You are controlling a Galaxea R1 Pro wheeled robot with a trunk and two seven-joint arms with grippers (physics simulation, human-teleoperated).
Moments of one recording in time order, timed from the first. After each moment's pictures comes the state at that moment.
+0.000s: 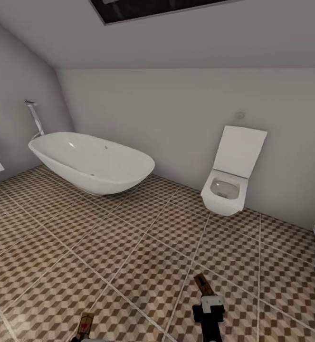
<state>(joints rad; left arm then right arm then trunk) -0.23 0.03 -0.47 -0.28 0.21 -0.47 0.38 -0.51 0.14 0.23 -0.02 0.08 -0.58 -0.47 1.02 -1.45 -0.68</state>
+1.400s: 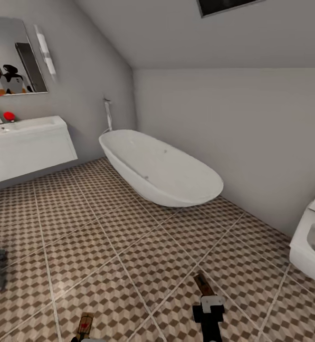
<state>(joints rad) -0.23 0.03 -0.47 -0.28 0.21 -0.47 0.38 -0.51 0.14 0.23 -0.02 0.08 -0.58 -0.47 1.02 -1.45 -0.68</state>
